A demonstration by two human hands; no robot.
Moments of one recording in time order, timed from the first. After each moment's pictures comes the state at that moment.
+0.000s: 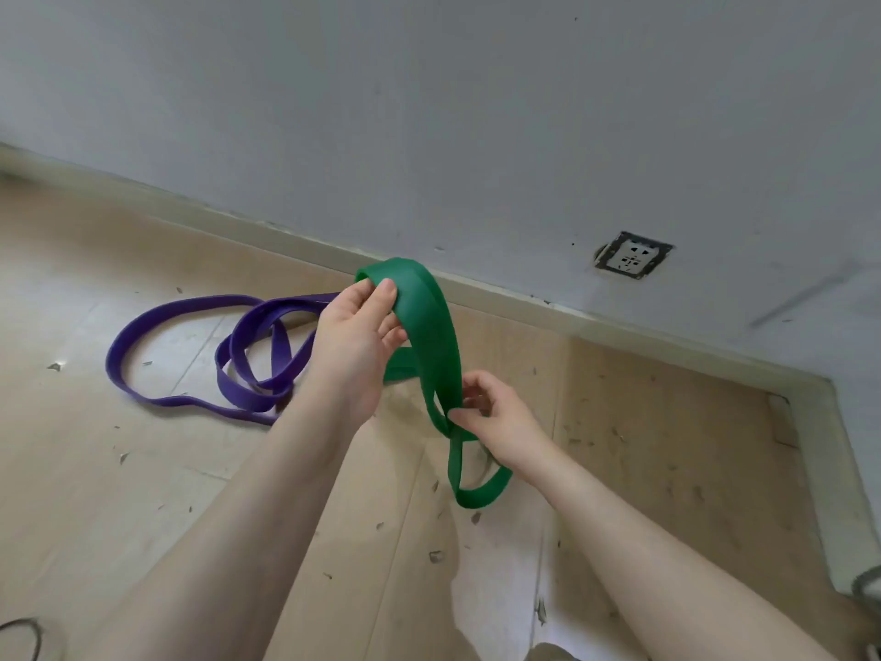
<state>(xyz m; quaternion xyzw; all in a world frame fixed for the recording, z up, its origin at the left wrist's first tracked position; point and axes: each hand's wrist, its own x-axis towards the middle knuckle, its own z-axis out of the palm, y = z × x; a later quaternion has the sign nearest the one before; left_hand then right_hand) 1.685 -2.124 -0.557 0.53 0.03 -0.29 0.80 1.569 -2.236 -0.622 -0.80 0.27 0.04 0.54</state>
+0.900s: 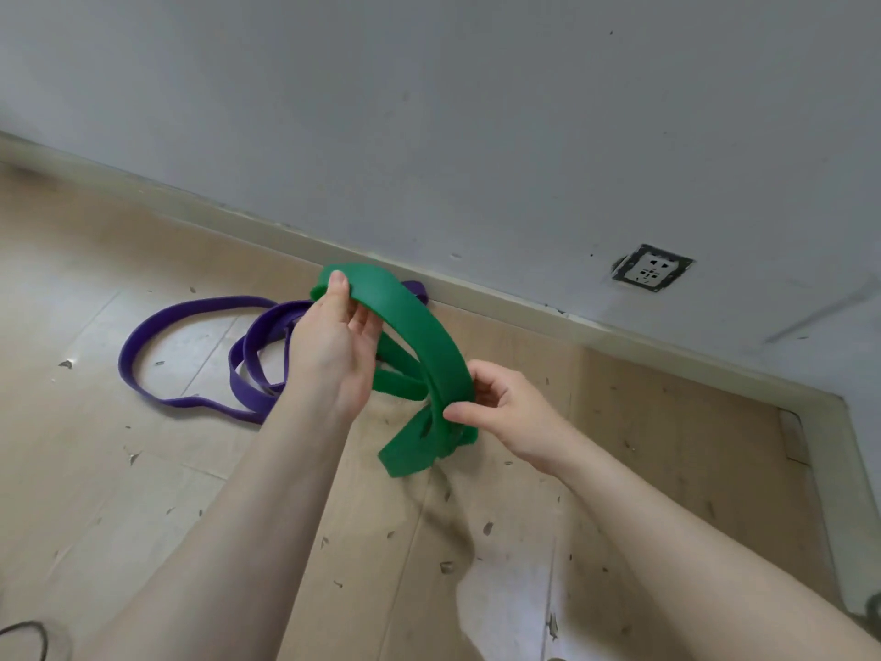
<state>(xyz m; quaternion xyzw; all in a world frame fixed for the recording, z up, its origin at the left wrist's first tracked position) 1.719 -2.107 -0.570 0.38 0.17 -0.26 0.87 1.591 -2.231 -0.595 -0.78 0.17 0.05 0.60</state>
